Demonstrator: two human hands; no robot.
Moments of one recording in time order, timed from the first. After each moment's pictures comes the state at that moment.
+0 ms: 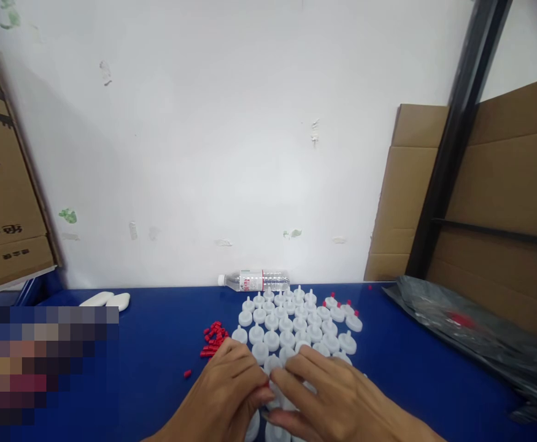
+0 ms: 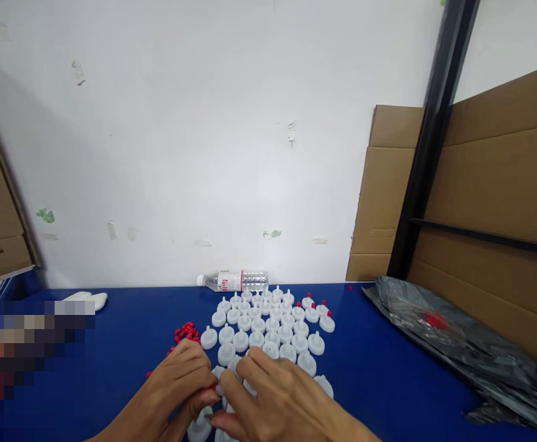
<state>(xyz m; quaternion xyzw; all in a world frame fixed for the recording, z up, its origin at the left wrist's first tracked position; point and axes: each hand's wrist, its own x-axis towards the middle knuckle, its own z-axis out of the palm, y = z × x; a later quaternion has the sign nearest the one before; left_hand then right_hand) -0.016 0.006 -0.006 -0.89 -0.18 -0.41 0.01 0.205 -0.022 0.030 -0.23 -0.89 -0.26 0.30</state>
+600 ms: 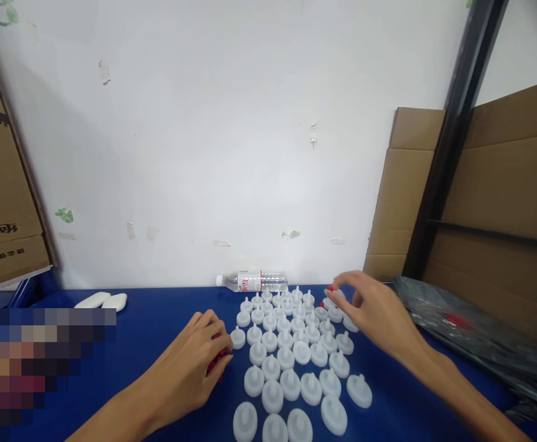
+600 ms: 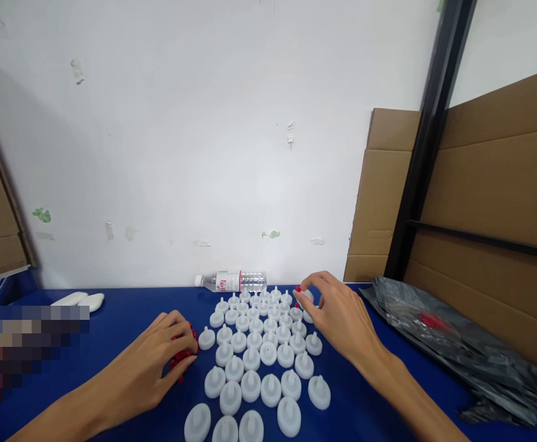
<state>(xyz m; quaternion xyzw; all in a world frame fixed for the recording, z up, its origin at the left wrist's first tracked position) -0.064 0.034 0.020 -0.91 -0.38 -0.19 0.03 0.293 0.037 0.059 -0.61 -0.72 -0.08 0.32</state>
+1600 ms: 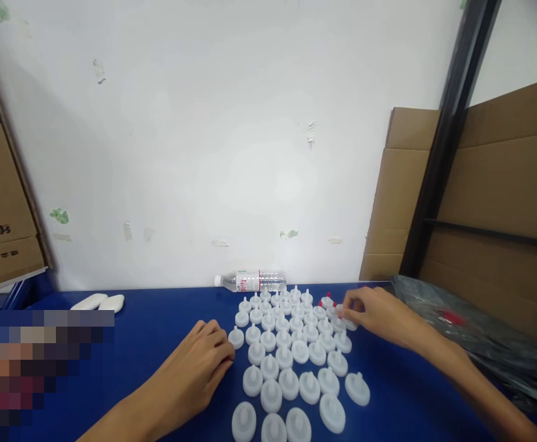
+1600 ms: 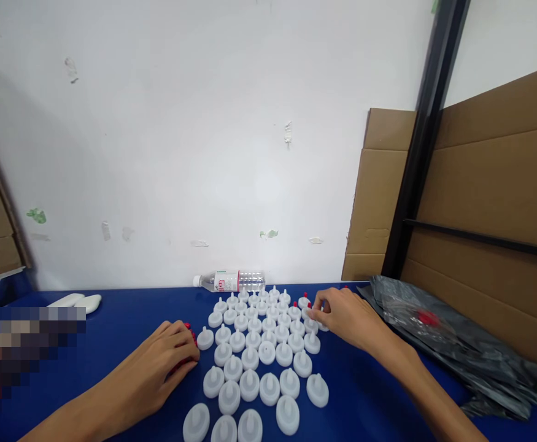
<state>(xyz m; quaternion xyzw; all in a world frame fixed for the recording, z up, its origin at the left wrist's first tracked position) -0.060 0.036 0.004 -0.91 -0.37 -0.16 0.05 0.323 0.048 0.056 -0.67 -0.73 0.06 0.14</state>
